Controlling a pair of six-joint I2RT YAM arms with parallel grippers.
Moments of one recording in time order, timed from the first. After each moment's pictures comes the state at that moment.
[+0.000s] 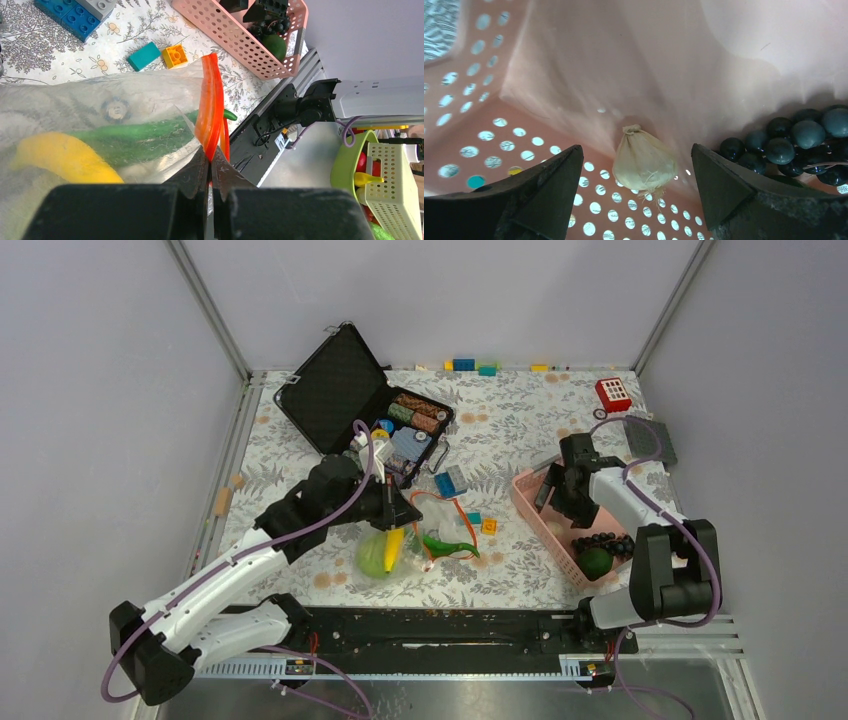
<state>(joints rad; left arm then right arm) -0.73 0.95 0.85 -0.36 0.33 -0.60 0.12 1.44 0.88 -0.71 0.11 0.59</state>
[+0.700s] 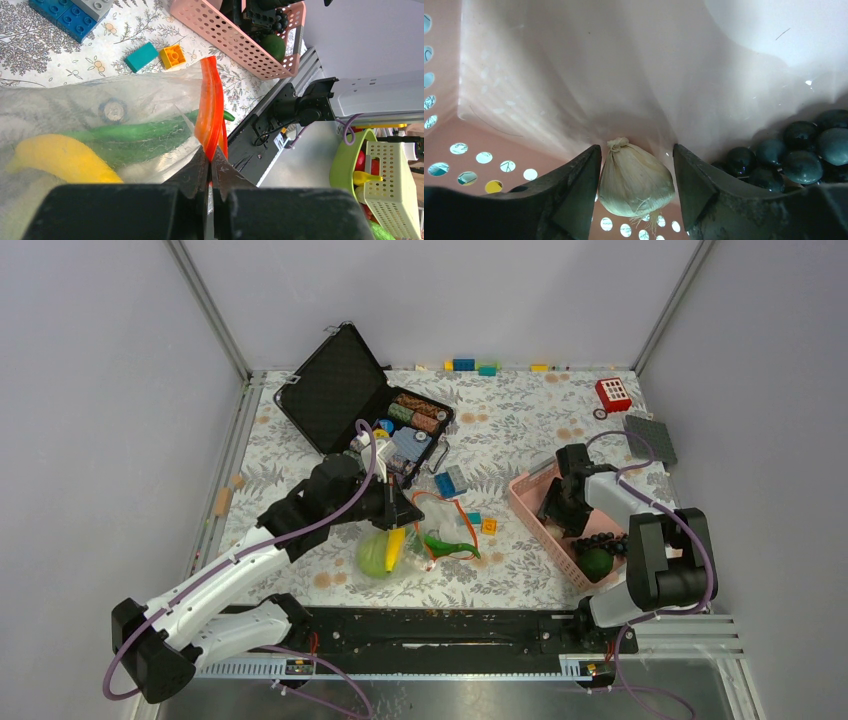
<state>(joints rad) -0.73 0.97 0.85 -0.35 0.35 -0.60 0.12 1.50 0.80 -0.66 0.08 0.60</state>
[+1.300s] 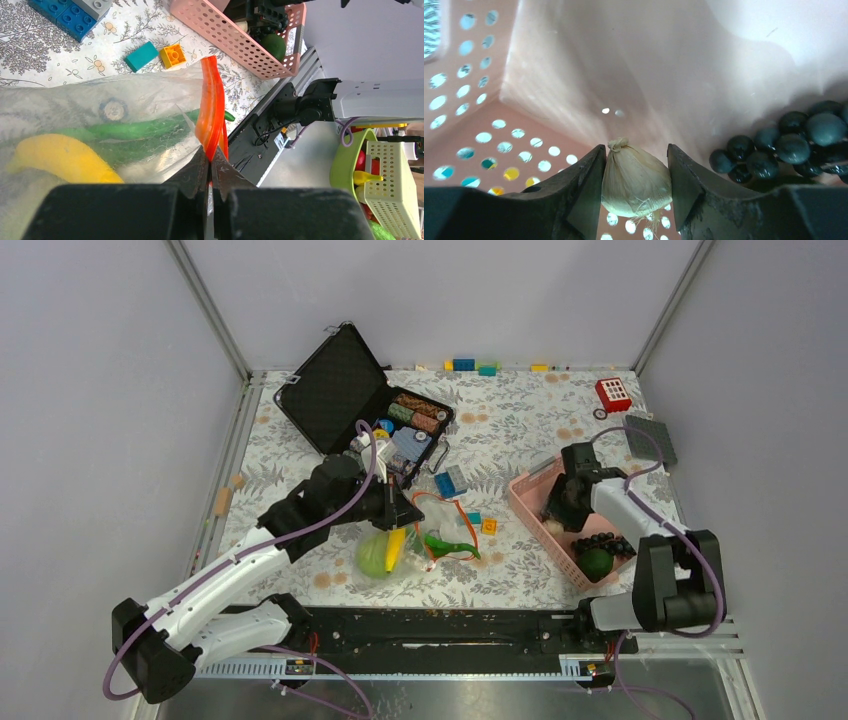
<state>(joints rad) -0.73 0.97 0.84 -0.34 0.35 -0.60 0.12 1.41 0.79 -0.65 0.07 0.61</state>
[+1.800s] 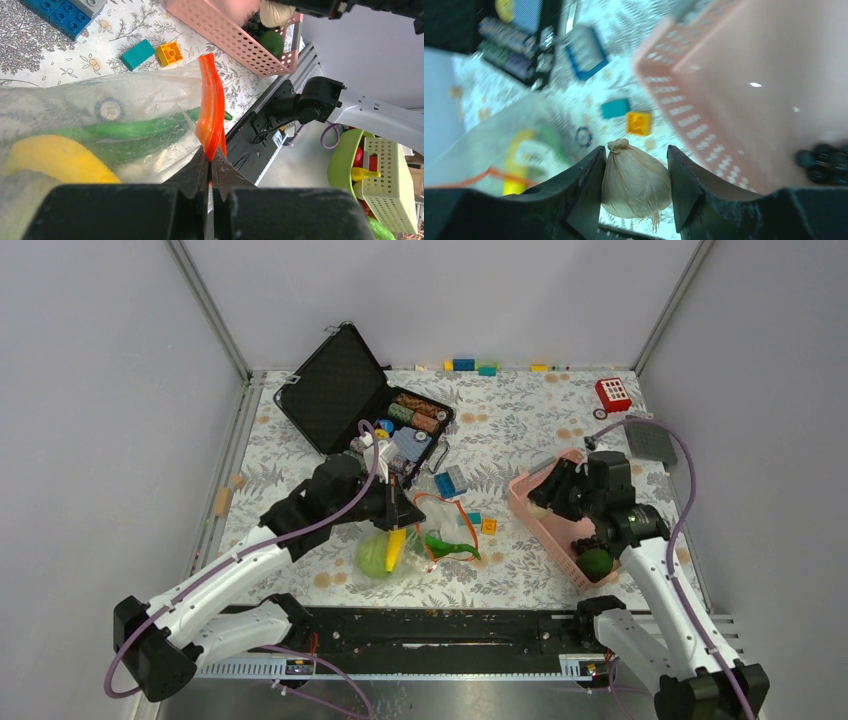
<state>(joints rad) -0.73 0.98 0.84 -0.34 0.36 -0.60 0.15 0.88 0.77 -0.63 -0.15 0.60</state>
